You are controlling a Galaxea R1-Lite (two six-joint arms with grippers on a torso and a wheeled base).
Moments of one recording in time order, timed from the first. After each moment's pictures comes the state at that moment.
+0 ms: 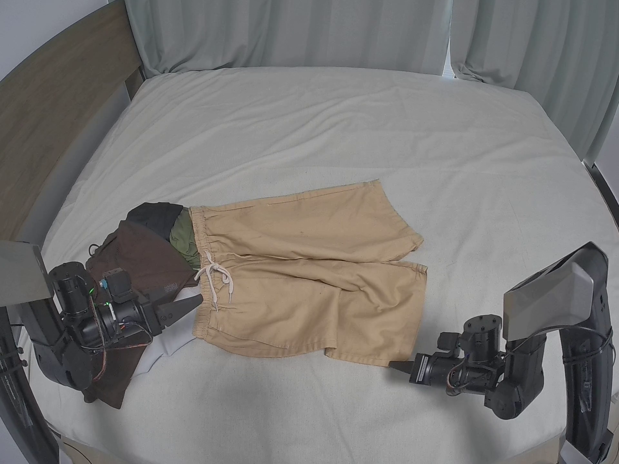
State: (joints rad) left arm 0.04 2.11 -0.35 -1.55 -0.79 -0.19; right arm 0.41 2.45 -0.36 -1.54 0.36 0.66
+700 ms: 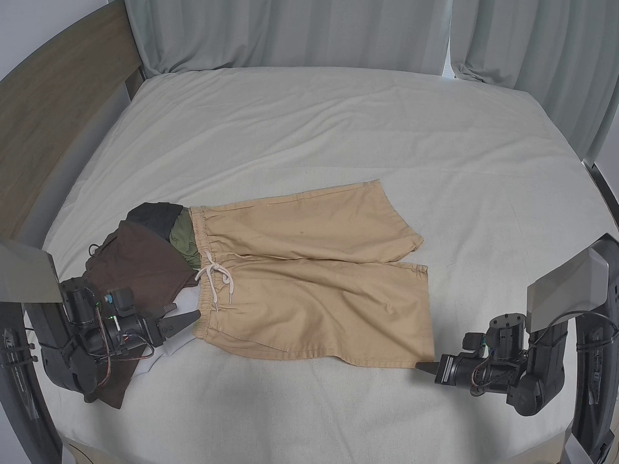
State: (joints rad) left arm 0.08 2.23 -0.34 -1.54 -0.79 -0.20; right arm 0.30 2.40 -0.23 -1.54 0.37 0.57
